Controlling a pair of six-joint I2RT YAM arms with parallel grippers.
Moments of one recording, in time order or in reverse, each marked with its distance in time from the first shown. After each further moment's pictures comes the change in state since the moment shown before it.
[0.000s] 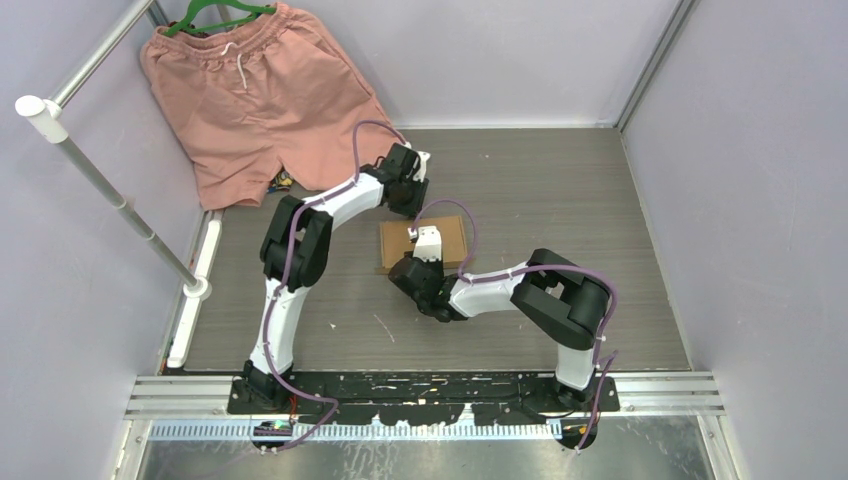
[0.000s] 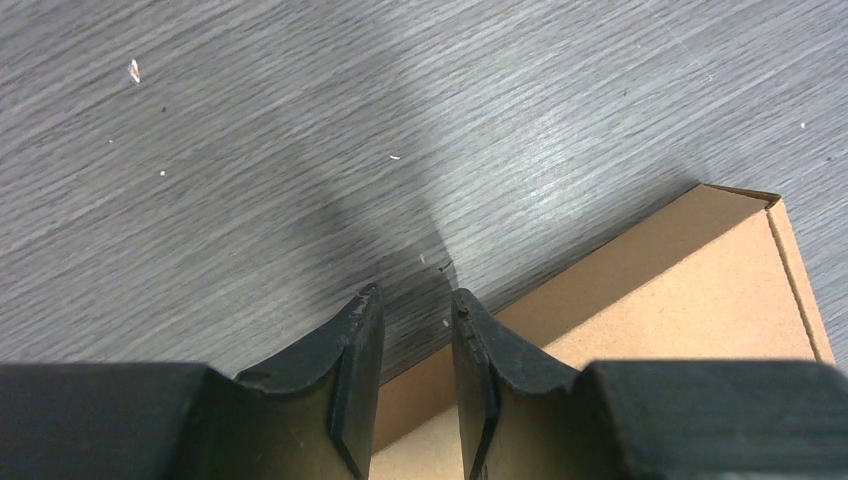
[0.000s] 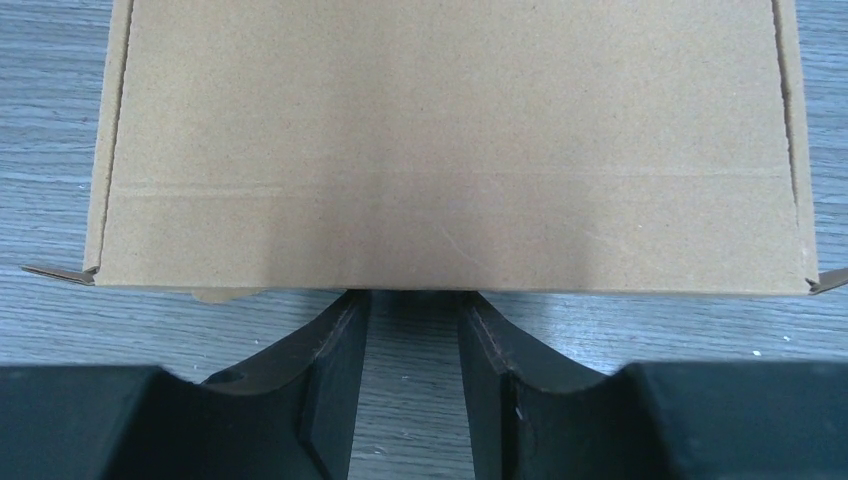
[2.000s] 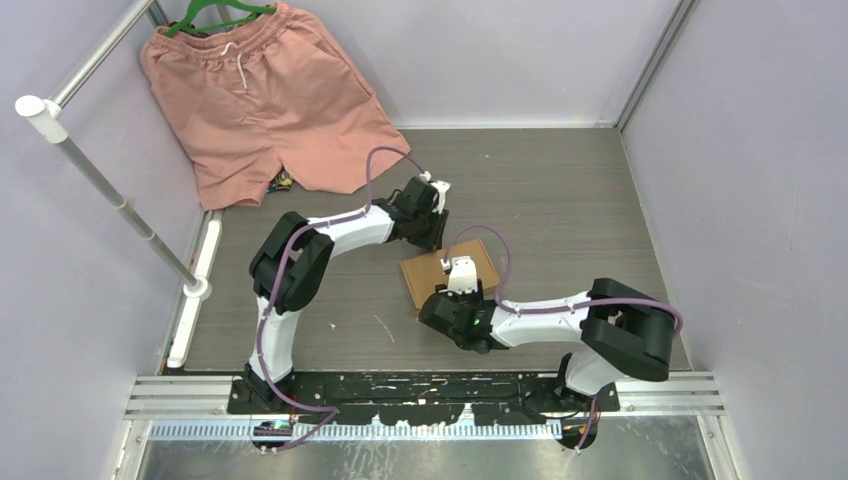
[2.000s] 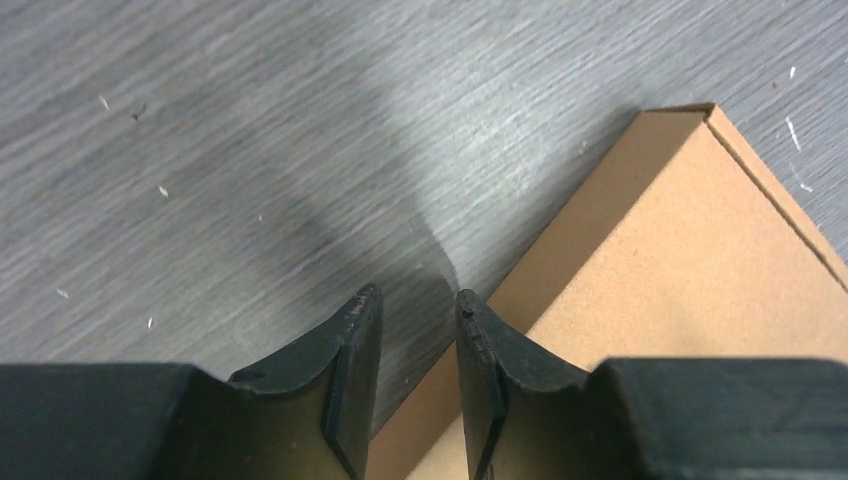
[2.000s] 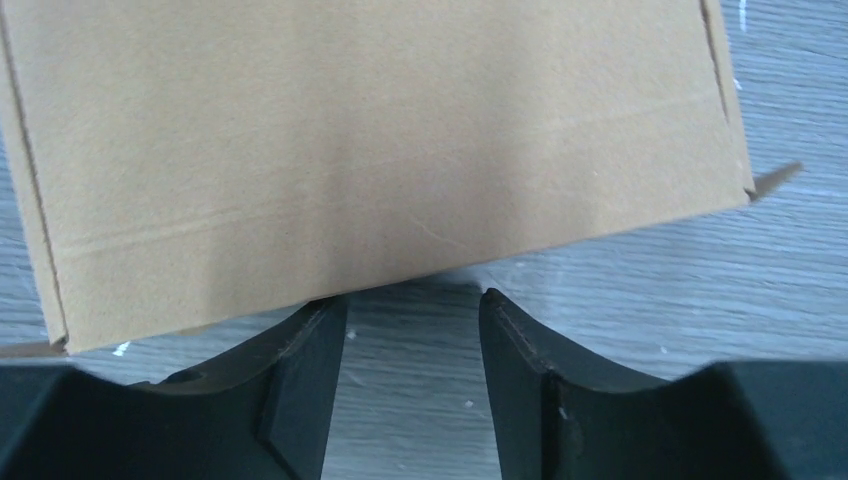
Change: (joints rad) left arm -0.166 -0.183 -0.340 0.228 -0.005 -0.107; right arm 0.130 -0.338 -0.264 -0.321 0.034 0.188
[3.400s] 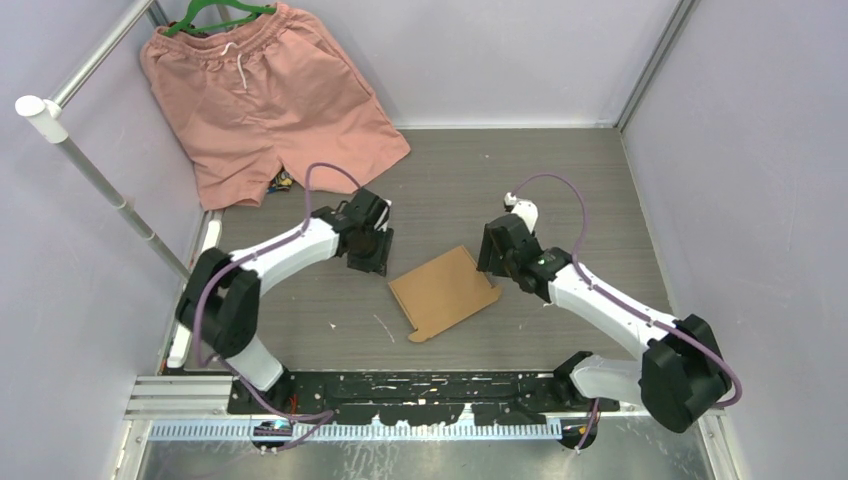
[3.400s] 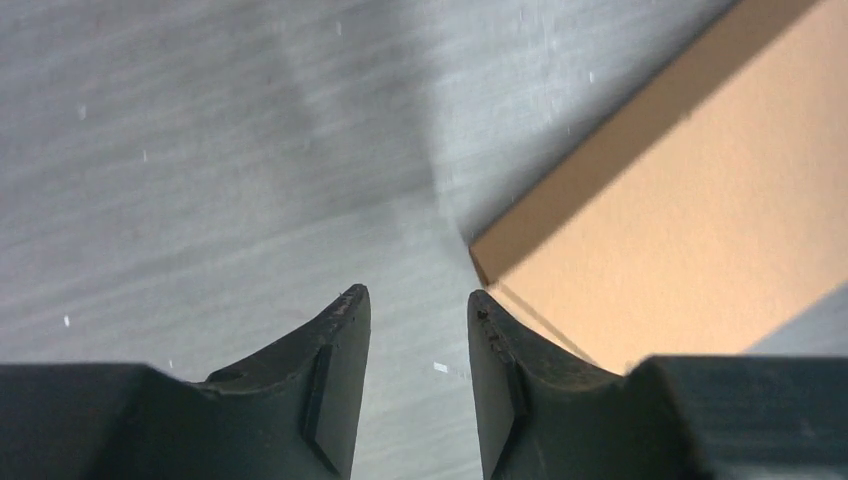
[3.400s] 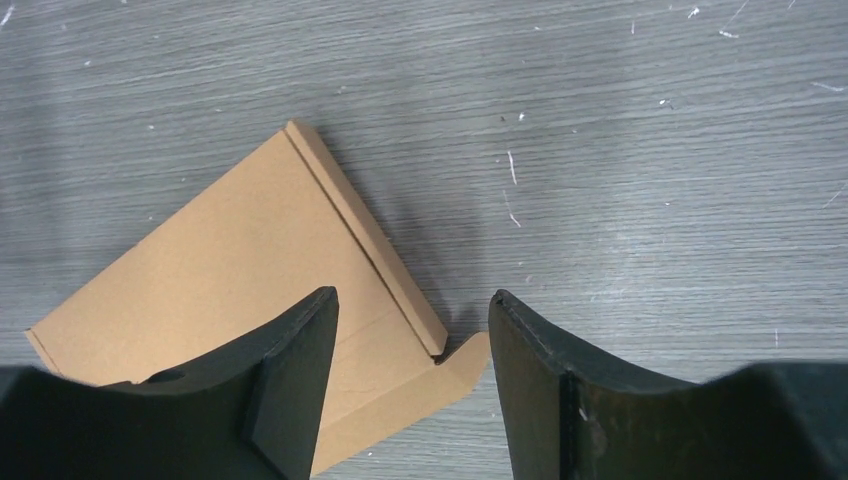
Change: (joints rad) left arm 0.108 -0.402 -0.278 -0.370 -0.095 -0.084; right arm -0.550 -0.322 0.112 -0.198 -0.415 -0.237
